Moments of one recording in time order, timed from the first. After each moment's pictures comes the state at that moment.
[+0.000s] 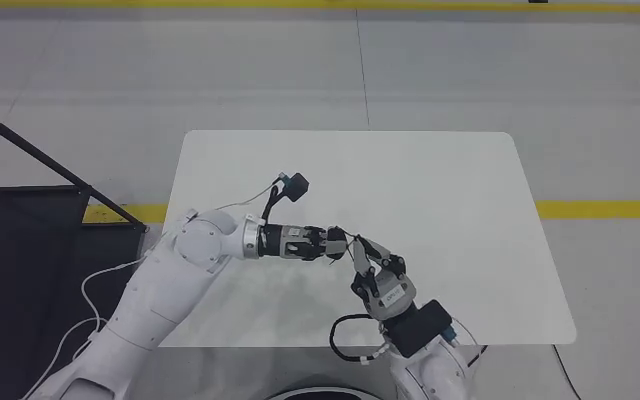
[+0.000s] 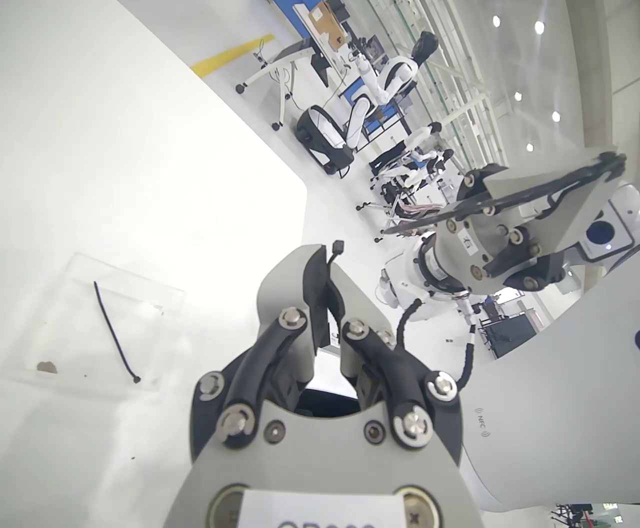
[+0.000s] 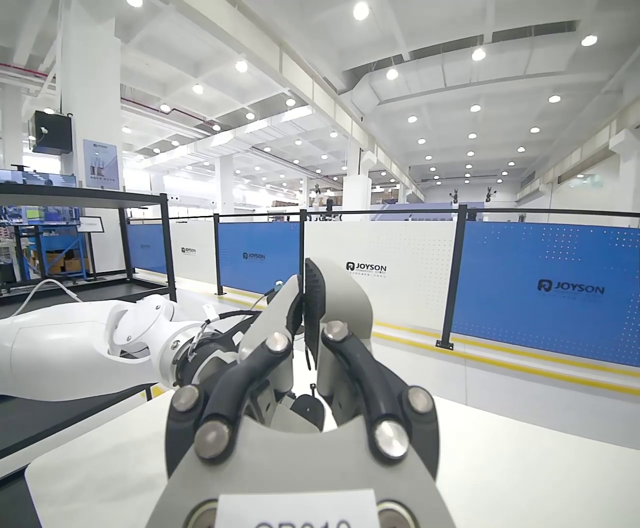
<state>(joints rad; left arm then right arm) 0.88 -1.09 -0.99 -1.45 -0.21 -0.65 -1.02 -1.58 -1.32 1.08 -2.00 -1.56 -0.09 -0.56</state>
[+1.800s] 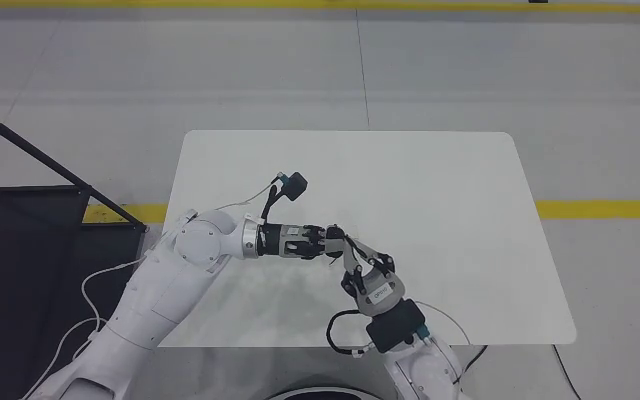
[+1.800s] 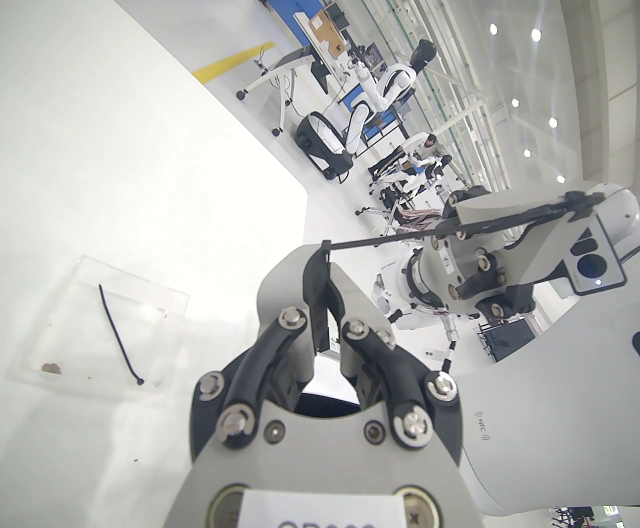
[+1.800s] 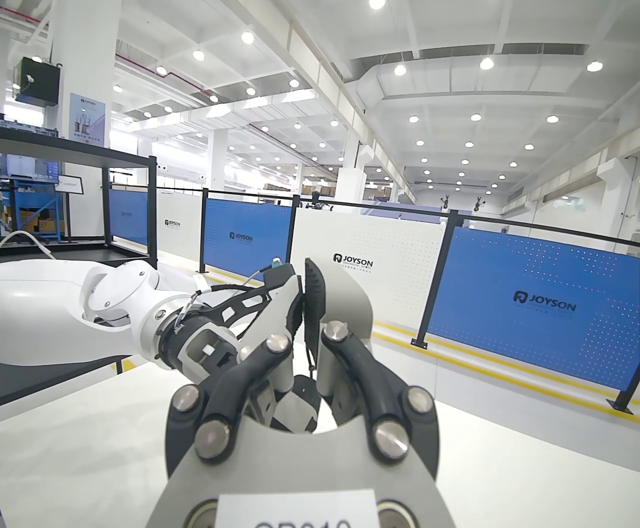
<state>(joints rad) 0.88 -1.09 -0.99 -1.44 -0.21 -0.65 -1.01 -1.54 -1.33 1.05 -1.95 -1.67 -0.02 -0.52</state>
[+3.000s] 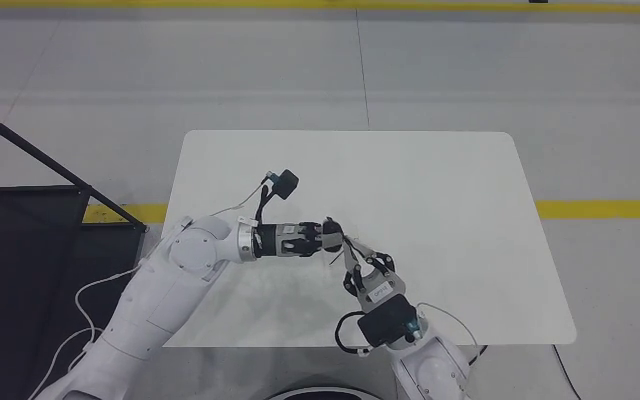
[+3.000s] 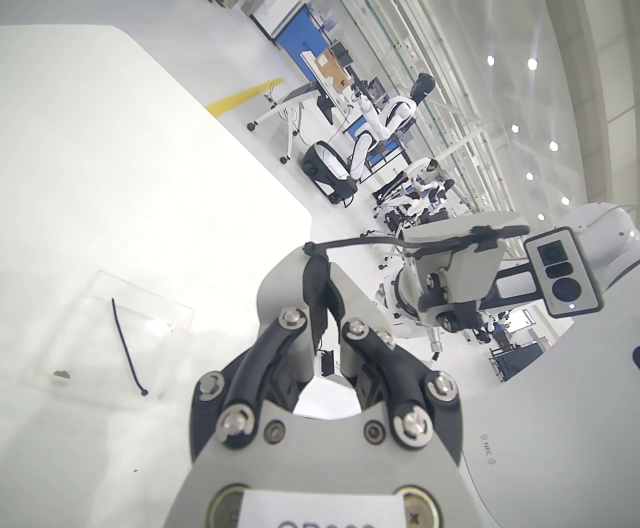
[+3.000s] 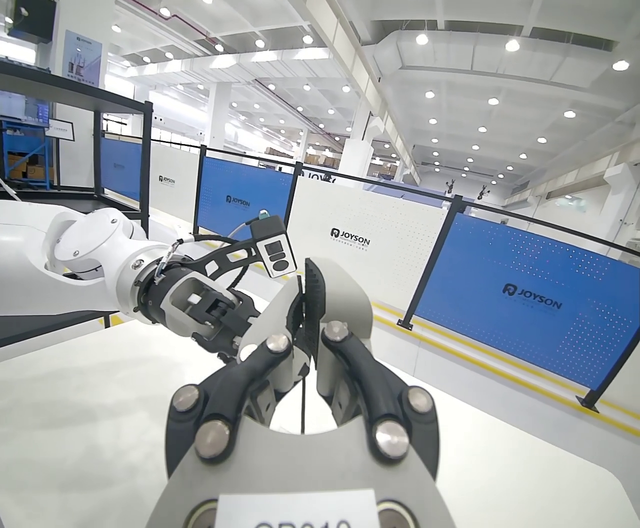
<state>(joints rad) 0.94 -1.08 -1.04 -1.51 -0.16 -0.64 -0.90 -1.57 -1.31 1.09 -1.98 -1.75 -0.04 -0.42</state>
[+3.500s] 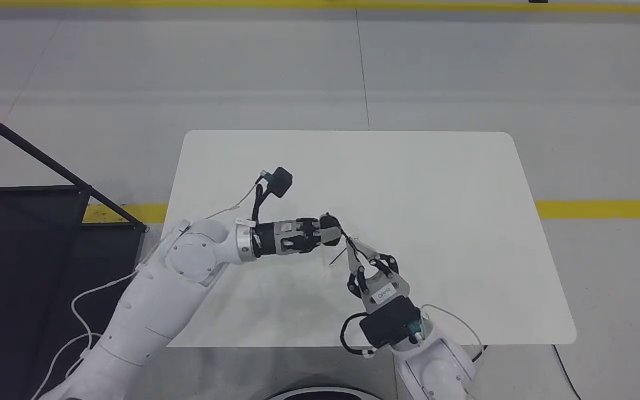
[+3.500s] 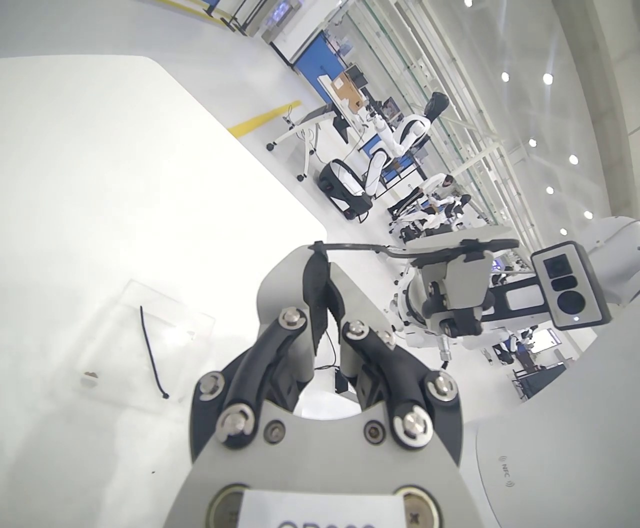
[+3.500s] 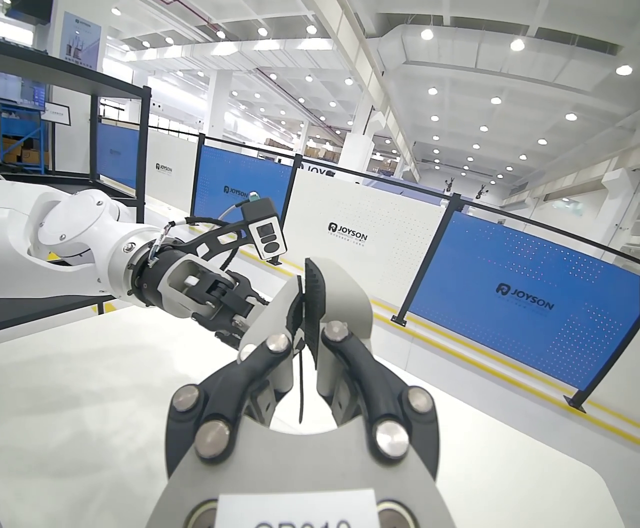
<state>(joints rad) 0.98 -1.08 -1.07 -1.55 -0.04 -0.61 -0.80 -1.59 -1.30 1.11 -2.00 -1.78 -0.06 -0.41</state>
